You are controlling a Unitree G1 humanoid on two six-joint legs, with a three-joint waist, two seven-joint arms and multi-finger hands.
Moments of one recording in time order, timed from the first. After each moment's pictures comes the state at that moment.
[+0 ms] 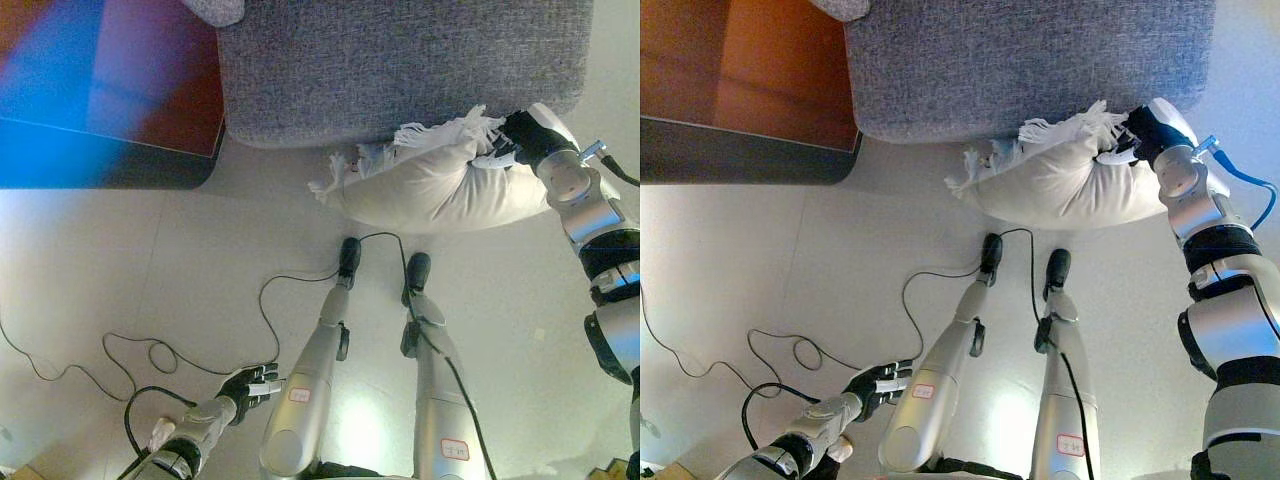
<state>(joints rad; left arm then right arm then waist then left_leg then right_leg) -0.24 0.31 -0.40 1.16 -0.43 -0.07 -0.23 -1.13 -0.82 0.54 1.02 -0.04 -0.01 0.06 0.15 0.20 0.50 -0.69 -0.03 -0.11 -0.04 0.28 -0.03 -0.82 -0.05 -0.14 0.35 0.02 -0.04</state>
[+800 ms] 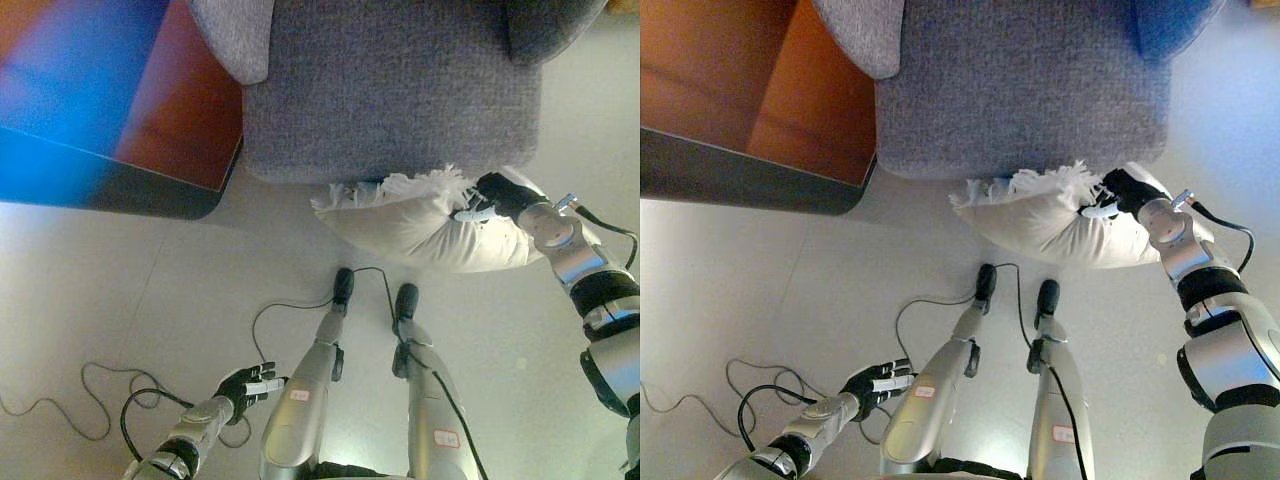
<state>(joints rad) -0.23 0.32 -0.37 1.16 -0.42 -0.07 -0.23 -0.90 -0.82 0.54 0.95 0.00 -0.09 0.15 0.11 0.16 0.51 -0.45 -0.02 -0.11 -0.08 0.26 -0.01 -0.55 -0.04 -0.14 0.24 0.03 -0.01</state>
